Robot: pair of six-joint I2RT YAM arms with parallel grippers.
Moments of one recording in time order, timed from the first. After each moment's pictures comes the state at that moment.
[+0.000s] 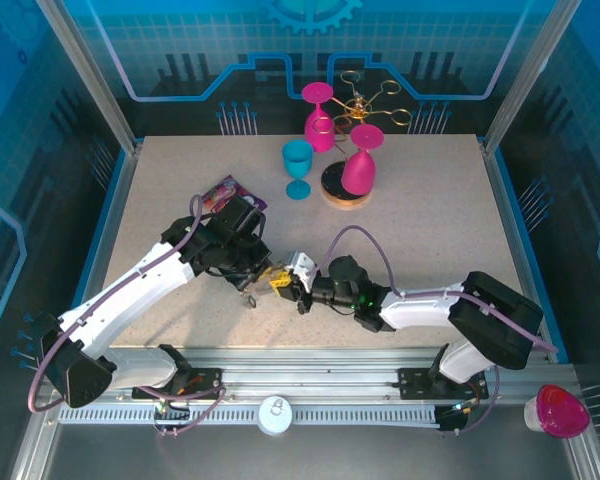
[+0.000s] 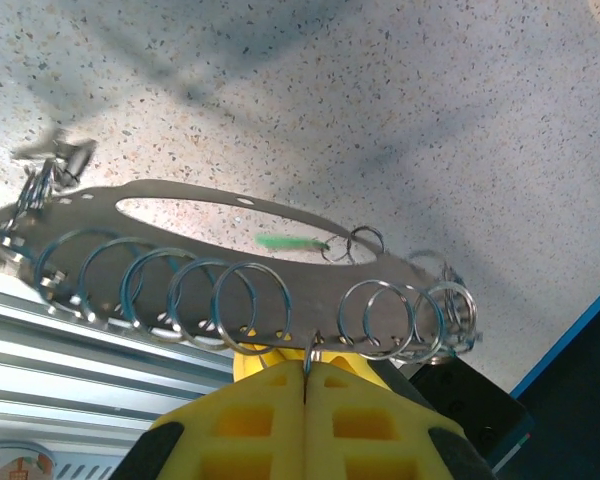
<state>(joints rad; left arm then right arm) -0.65 1.26 1.21 -1.07 0.14 -1.45 0.96 1.51 0.54 0.74 -0.27 0.01</state>
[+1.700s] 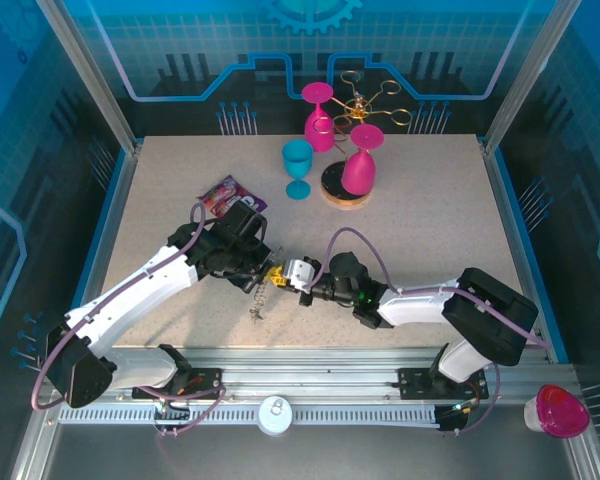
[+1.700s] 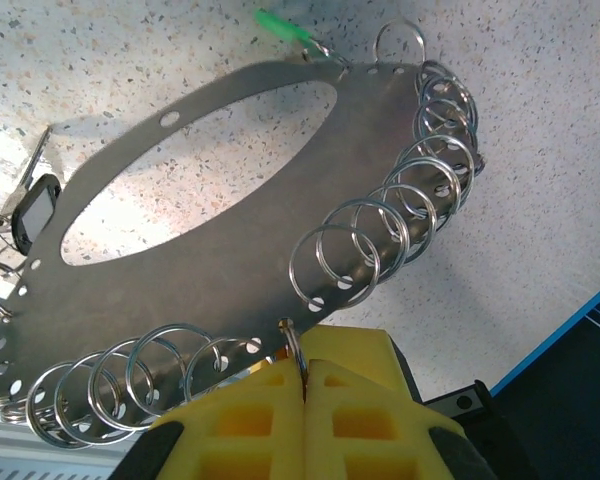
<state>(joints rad) -0.64 1.26 1.12 -0.96 0.17 -1.59 0.94 1.55 0.57 0.78 -0.27 -0.36</state>
